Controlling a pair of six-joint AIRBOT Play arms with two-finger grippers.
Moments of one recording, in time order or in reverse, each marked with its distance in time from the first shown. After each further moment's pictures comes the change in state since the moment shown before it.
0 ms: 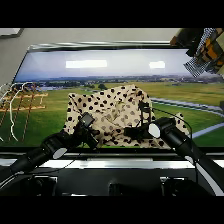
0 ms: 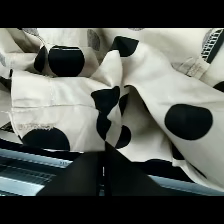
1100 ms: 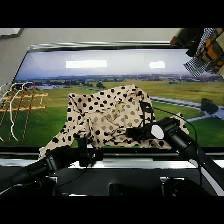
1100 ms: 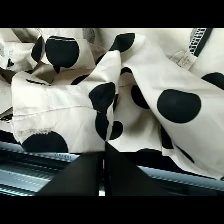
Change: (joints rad) left arm -0.207 0.062 -0.157 0.321 -0.130 0.334; right arm 0.000 0.045 0.000 -0.030 0.045 -0.003
